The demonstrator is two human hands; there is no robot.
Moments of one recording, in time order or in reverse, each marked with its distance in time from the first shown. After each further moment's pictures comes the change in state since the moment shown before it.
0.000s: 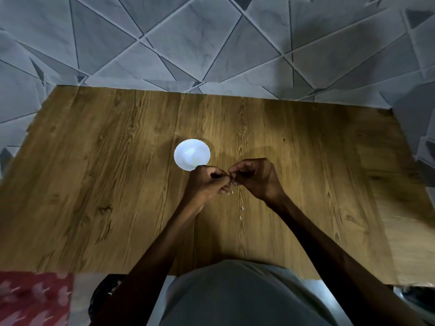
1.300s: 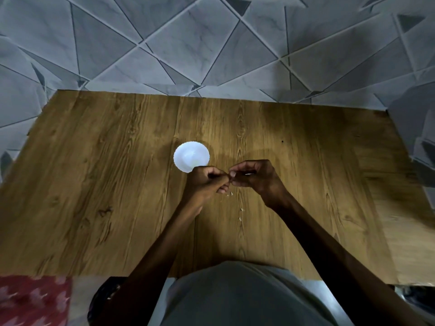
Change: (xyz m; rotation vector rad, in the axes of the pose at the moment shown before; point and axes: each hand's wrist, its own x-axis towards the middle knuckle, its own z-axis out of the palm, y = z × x) left_hand 0.000 -0.002 -0.002 -0.091 0.000 0.026; right_hand -0.001 -0.005 -0.006 0.346 -0.089 0.178
